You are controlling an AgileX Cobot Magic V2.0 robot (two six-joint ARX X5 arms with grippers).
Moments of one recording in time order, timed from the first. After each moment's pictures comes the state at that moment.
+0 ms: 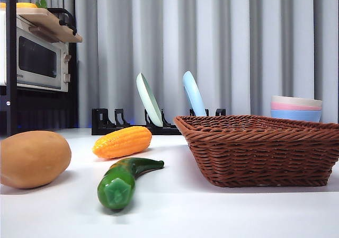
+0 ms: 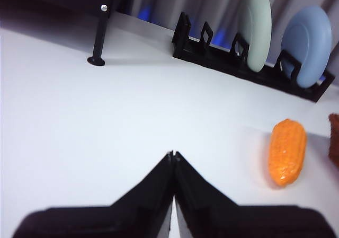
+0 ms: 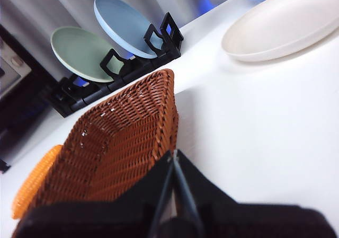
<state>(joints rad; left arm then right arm) -0.05 0.00 0.02 -0.20 0.00 -0.37 0.08 0.00 0.02 -0.16 -0.13 0.51</state>
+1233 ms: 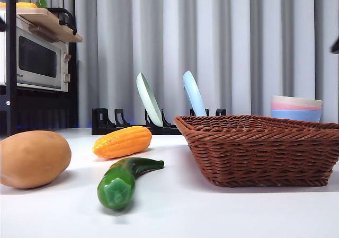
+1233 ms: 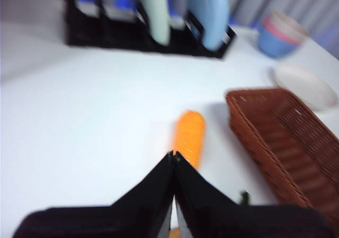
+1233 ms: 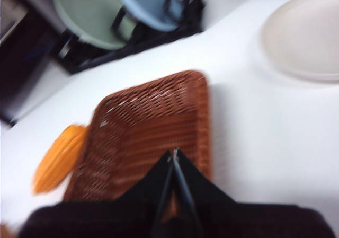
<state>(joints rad) -0.05 0.72 0.60 -0.28 0.40 -0.19 0.08 0.75 0.53 -0.18 -0.30 0.33</state>
